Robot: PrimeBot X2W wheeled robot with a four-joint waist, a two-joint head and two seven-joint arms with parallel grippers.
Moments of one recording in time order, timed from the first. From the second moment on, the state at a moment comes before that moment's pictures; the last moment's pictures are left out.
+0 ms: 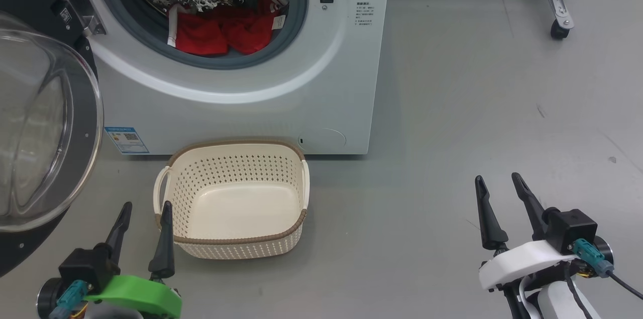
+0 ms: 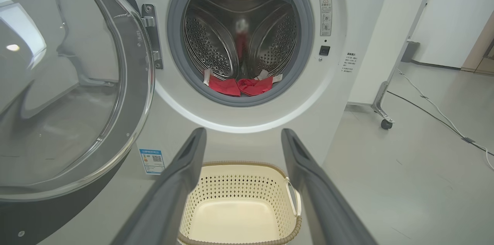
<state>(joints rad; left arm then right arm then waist) -0.05 0.08 -0.08 0.27 -0.35 -0.08 -0.25 -0.05 -0.09 0.17 0.26 0.32 0.12 -0.25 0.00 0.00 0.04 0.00</state>
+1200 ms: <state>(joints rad) -0.05 0.09 -0.09 0.26 -0.30 -0.07 -0.25 -0.05 -0.09 0.17 0.28 0.32 0.12 -0.25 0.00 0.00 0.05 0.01</state>
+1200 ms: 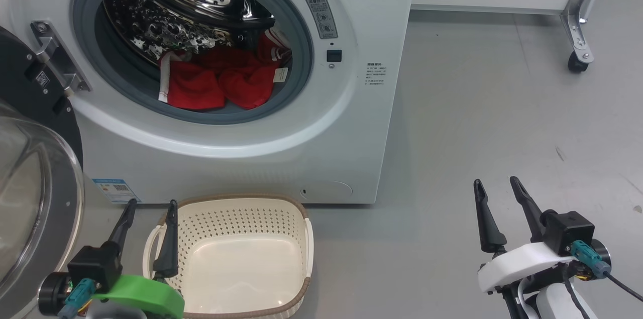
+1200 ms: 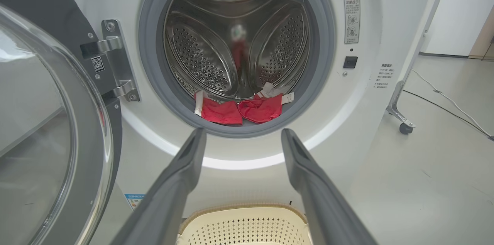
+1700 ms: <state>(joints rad) -0.05 0.09 -0.10 0.25 -0.28 -0.07 -0.25 -0.05 -0.08 0.16 0.28 0.32 0.12 -0.25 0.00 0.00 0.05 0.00</state>
